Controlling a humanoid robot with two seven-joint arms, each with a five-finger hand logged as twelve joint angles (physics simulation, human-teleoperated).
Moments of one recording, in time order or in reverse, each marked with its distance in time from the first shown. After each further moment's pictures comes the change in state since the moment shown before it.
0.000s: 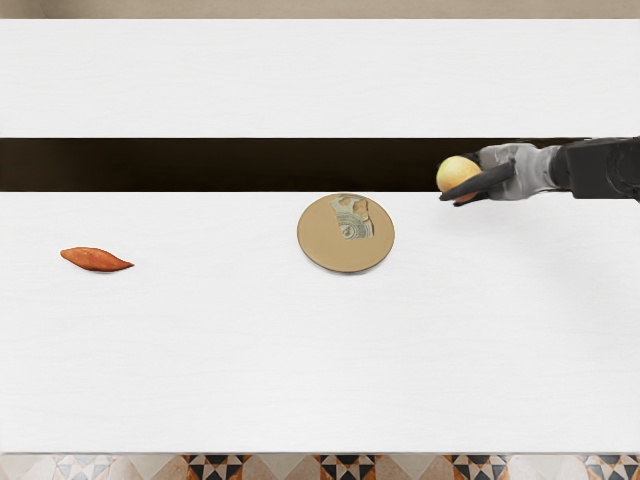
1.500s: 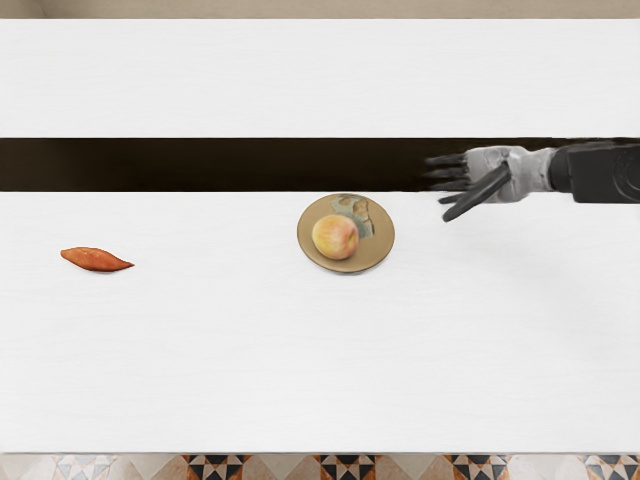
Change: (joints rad) left arm 0.000 0.000 0.000 0.000 0.000 0.000 0.000; right arm -0.029 -0.016 0.062 -0.004 0.018 0.147 0.001
